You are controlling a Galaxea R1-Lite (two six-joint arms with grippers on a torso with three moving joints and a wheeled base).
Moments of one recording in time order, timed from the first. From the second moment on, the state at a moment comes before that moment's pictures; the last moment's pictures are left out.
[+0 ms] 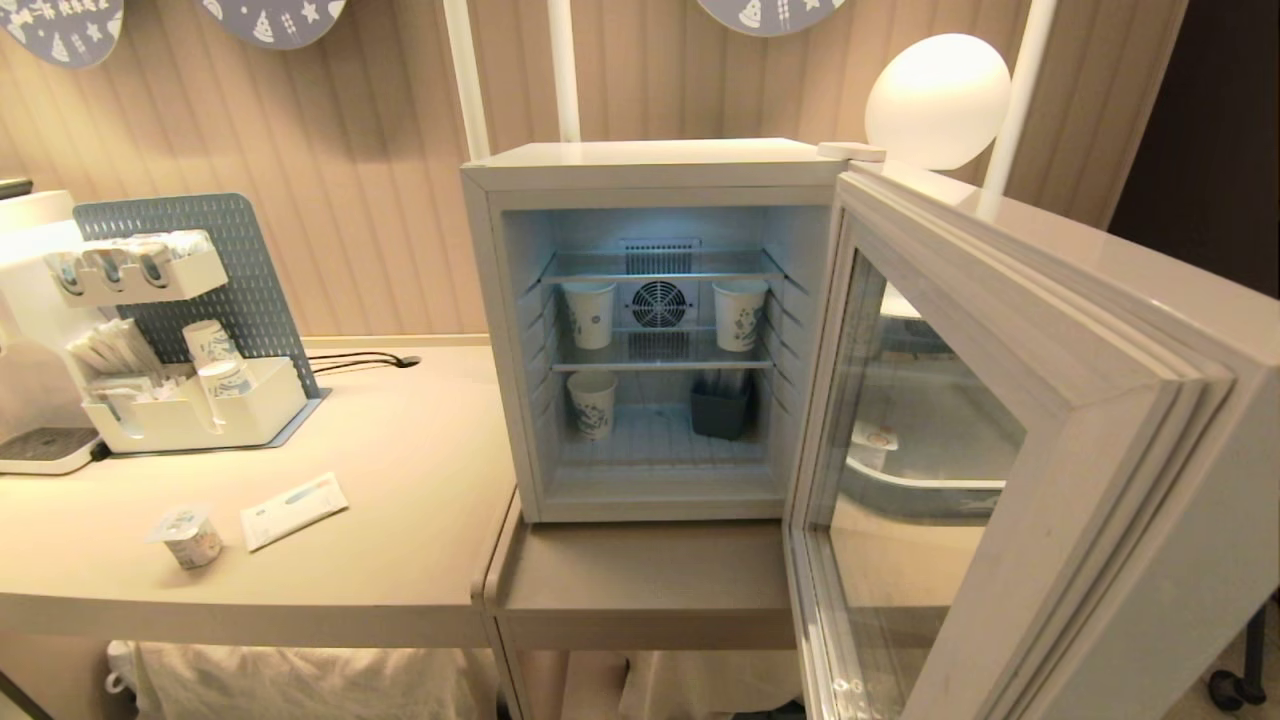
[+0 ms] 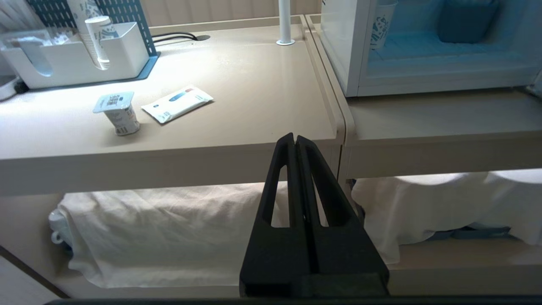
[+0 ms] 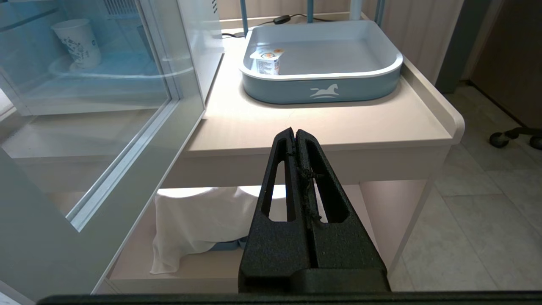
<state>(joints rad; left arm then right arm) 0.00 0.00 -0.01 0.02 -0.02 0.06 0.00 0.00 -0.01 0.04 0.00 0.01</state>
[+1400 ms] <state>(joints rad) 0.00 0.00 0.00 0.01 -0.01 0.04 -0.01 0.00 -0.01 0.04 0.00 0.01</state>
